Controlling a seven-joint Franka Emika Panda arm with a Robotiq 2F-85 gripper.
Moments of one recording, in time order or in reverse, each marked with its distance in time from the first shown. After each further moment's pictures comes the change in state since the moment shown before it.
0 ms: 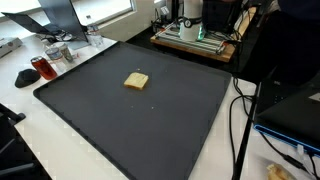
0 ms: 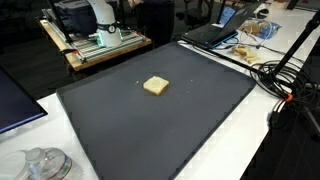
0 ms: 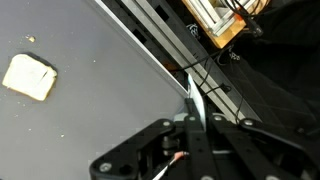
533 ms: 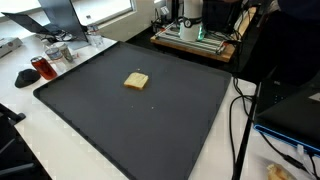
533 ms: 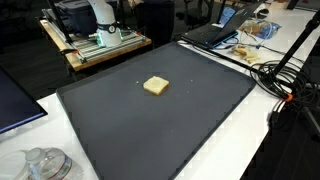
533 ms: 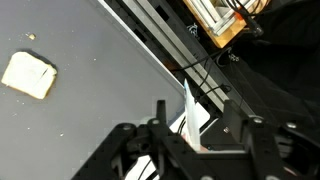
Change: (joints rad) arm 0.000 0.039 0.001 0.027 0.000 0.000 -0.007
